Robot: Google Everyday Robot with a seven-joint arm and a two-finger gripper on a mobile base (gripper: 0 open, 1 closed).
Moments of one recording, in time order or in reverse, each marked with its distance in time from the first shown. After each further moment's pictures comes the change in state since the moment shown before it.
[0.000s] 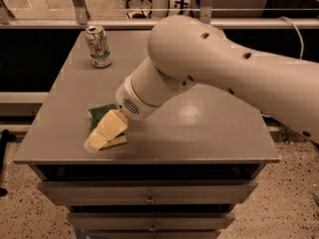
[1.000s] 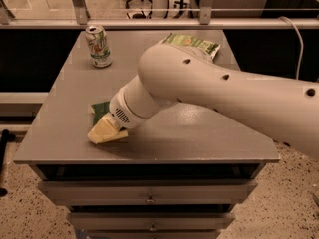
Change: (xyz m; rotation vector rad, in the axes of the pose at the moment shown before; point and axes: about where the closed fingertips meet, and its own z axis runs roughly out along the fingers) arm -0.001 -0.008 0.041 0.048 -0.049 0.058
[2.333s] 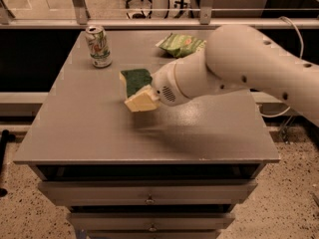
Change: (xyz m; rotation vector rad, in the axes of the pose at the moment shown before) arm -0.004 -0.069 -0.080 0.065 -0.213 -0.069
